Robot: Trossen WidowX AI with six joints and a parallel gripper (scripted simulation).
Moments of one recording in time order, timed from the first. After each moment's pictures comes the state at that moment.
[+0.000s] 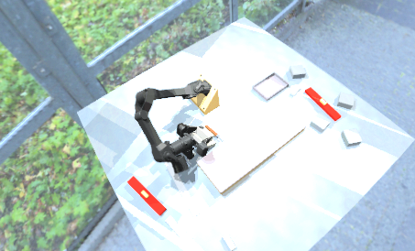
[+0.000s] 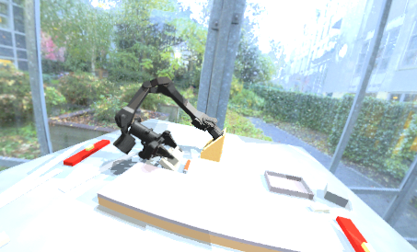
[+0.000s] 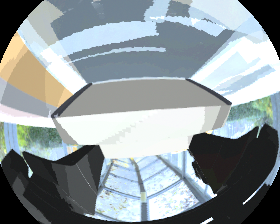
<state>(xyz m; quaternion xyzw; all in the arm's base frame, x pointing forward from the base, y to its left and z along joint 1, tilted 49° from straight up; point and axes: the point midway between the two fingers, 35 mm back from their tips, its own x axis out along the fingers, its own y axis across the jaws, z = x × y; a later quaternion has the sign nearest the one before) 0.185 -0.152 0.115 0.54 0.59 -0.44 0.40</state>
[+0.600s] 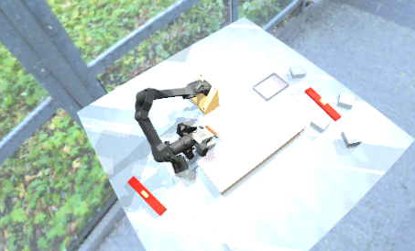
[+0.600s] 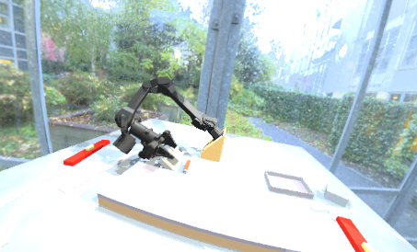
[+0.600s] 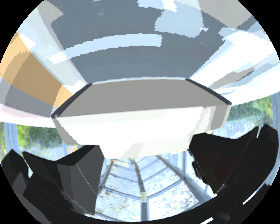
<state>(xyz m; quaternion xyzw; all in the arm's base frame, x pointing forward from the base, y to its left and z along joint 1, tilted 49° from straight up) 0.185 -0.152 0.115 0.54 0.59 -0.44 0.40</state>
